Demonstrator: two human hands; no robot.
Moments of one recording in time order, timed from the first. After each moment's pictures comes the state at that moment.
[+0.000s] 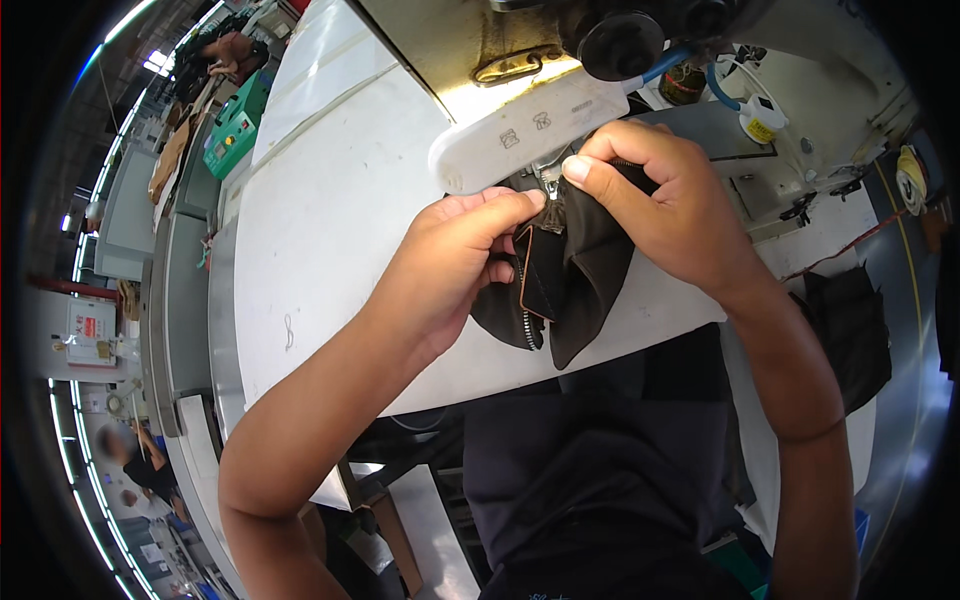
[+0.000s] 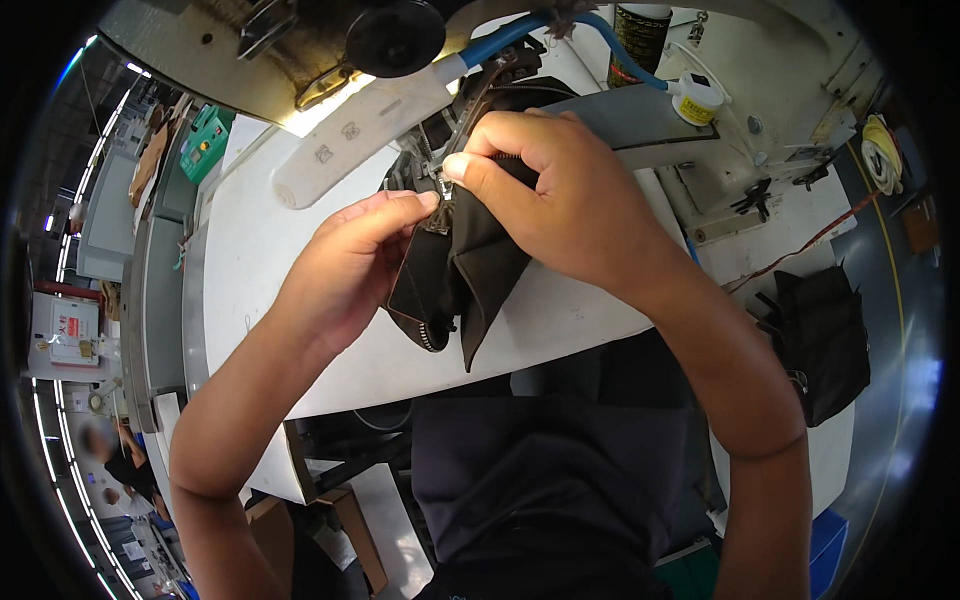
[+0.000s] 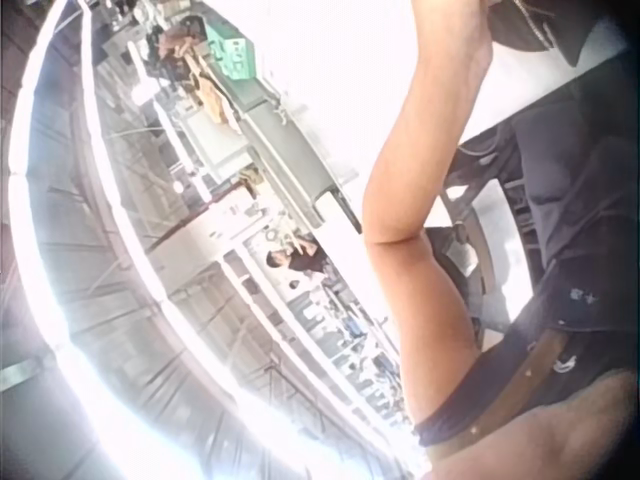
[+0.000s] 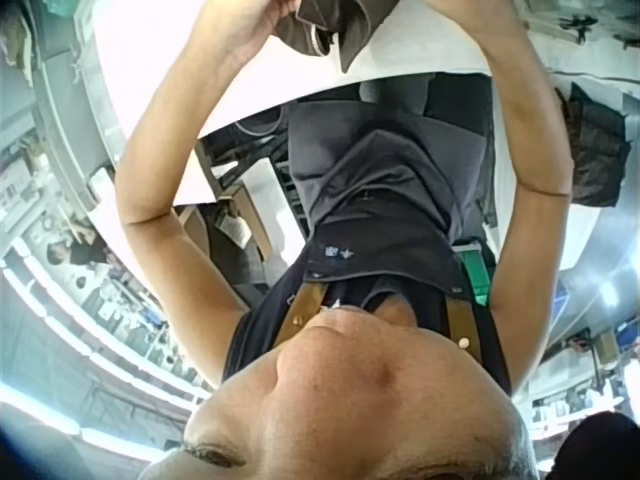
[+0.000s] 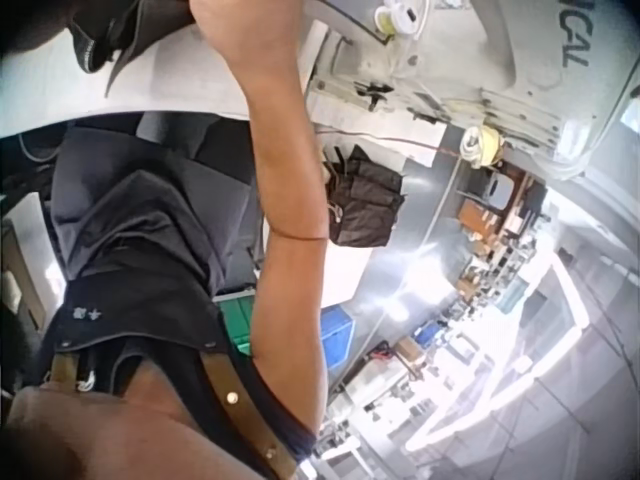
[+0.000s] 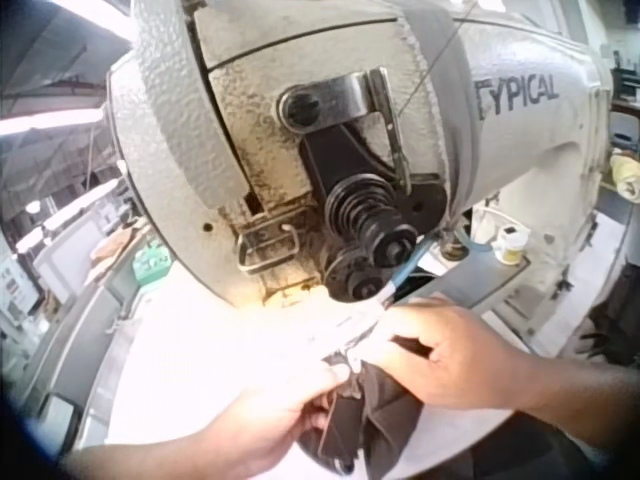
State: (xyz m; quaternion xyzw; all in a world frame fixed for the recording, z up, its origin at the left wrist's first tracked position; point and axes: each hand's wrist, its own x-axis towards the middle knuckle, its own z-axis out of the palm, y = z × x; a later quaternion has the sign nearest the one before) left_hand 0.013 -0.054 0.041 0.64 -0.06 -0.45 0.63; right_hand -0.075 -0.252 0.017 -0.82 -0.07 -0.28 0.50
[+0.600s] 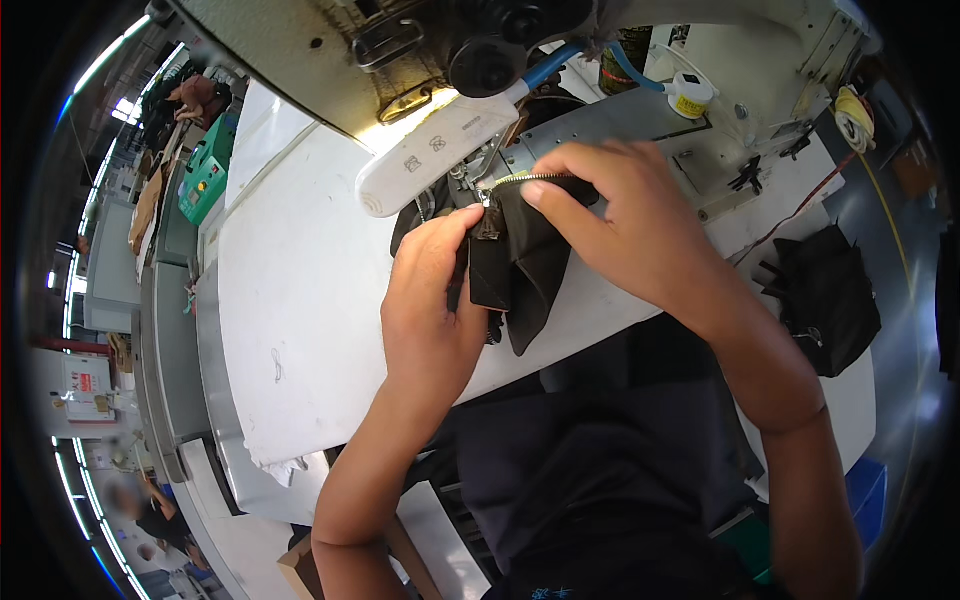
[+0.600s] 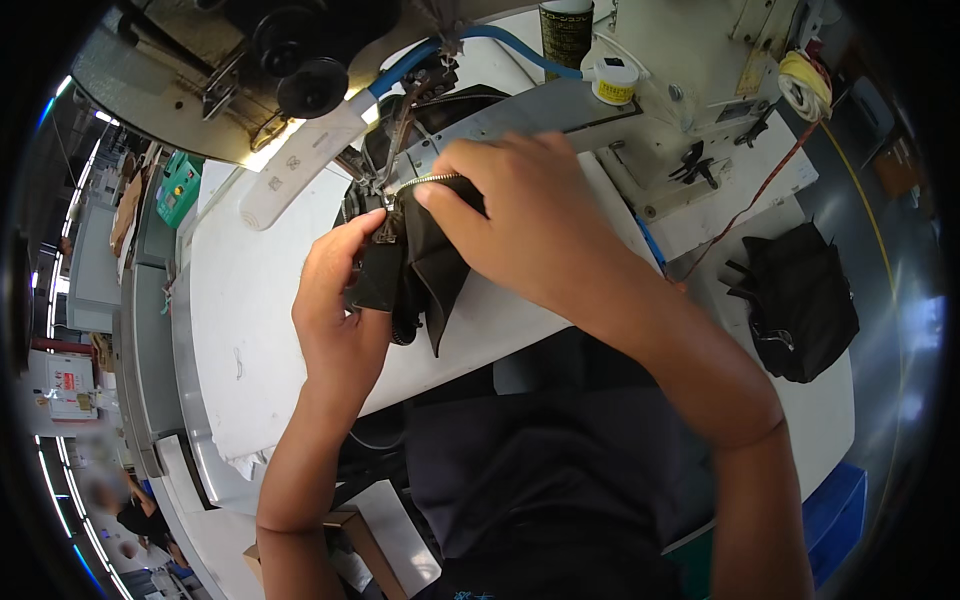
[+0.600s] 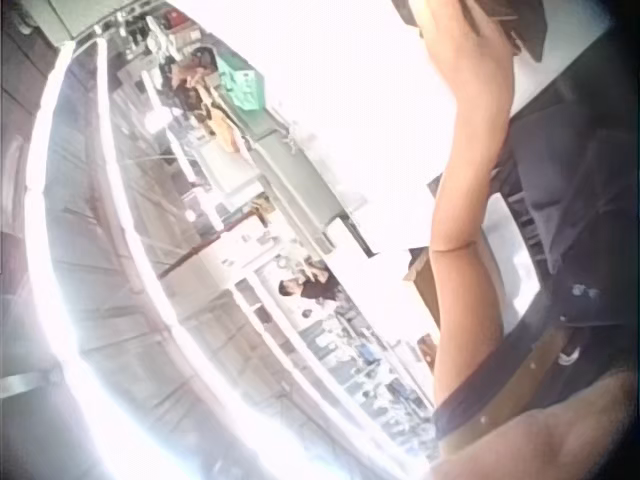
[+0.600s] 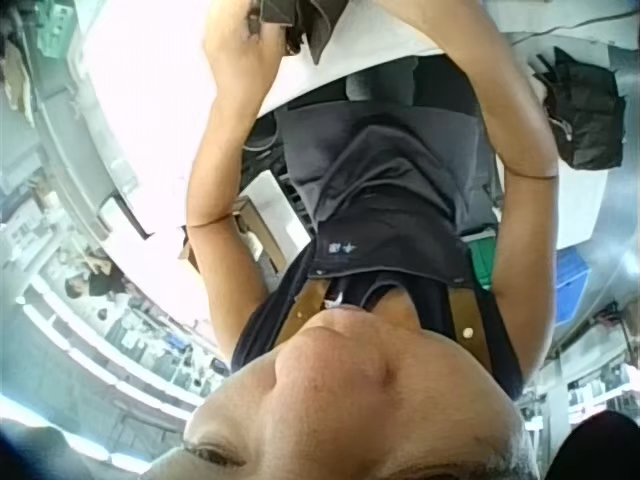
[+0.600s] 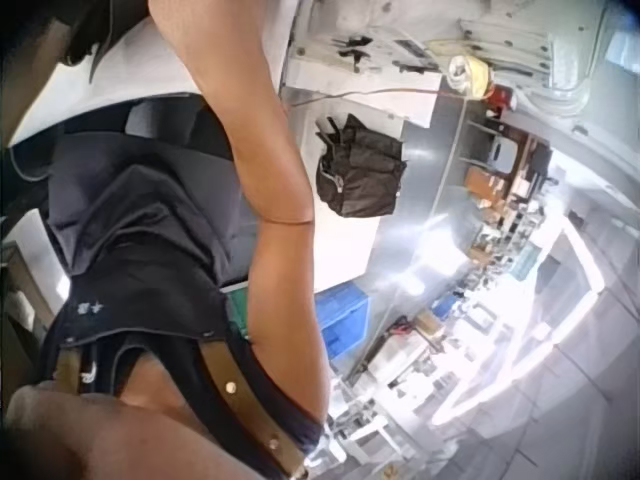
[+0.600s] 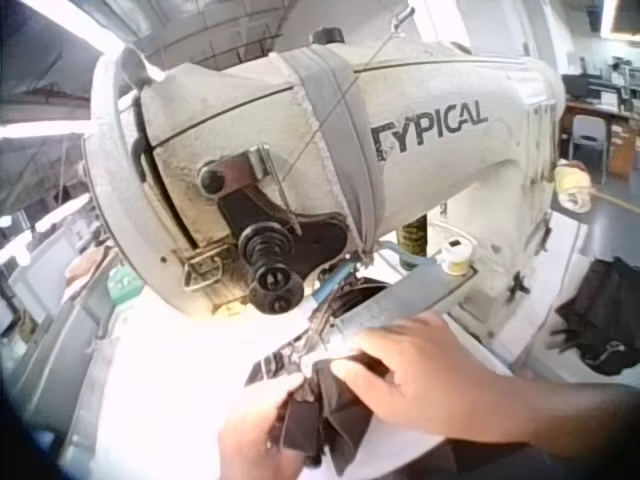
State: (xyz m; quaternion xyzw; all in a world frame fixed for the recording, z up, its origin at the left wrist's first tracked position) left_hand -0.034 -0.048 0.013 0.79 -0.46 0.12 0.39; right_hand -0.112 -0.248 0.025 -0.91 0.01 -0.31 0.29
